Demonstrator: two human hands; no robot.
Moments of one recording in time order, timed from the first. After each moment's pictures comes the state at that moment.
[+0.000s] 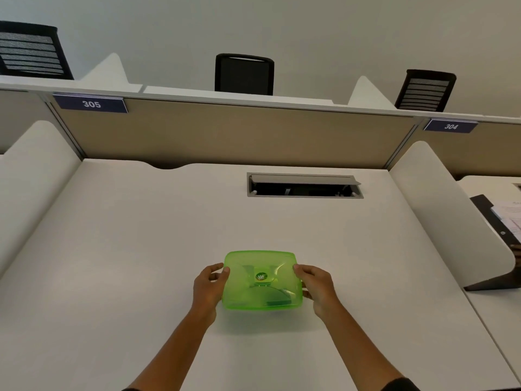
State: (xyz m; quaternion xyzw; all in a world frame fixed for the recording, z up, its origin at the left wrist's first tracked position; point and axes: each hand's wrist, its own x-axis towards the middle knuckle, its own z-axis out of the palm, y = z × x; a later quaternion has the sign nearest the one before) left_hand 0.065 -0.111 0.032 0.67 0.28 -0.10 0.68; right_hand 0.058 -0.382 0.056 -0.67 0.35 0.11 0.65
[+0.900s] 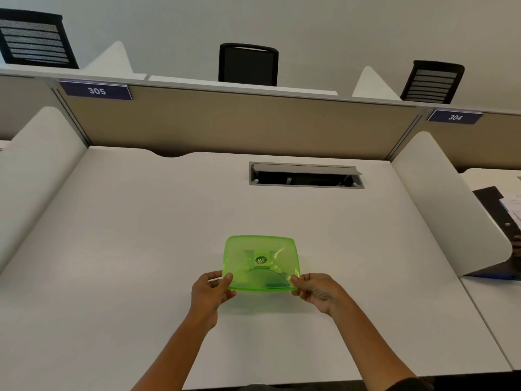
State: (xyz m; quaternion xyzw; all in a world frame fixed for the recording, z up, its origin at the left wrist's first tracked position) left_hand 0.013 -0.110 0.017 0.56 0.32 -0.10 0.76; right_hand 0.024 -0.399 0.051 -0.58 0.35 0.25 0.69
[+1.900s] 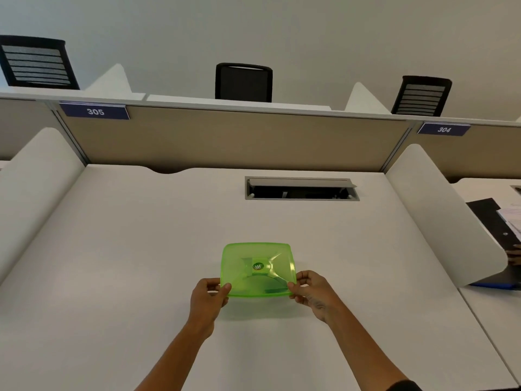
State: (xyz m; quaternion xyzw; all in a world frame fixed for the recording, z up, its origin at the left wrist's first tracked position) left_hand 0.033 -0.115 0.017 0.68 0.27 -0.08 0.68; right_hand 0.039 -0.400 0.063 -0.64 0.29 0.18 0.69
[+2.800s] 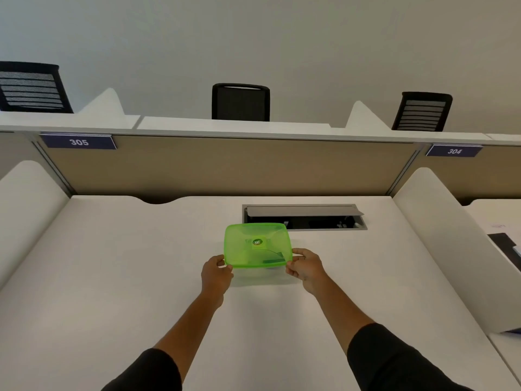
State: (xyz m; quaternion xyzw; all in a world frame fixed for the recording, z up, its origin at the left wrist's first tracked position) left_hand 0.217 -0.155 0.060 0.73 0.26 -0.09 0.62; right_hand 0.221 -0.391 0.089 -0.66 0.32 0.12 0.67
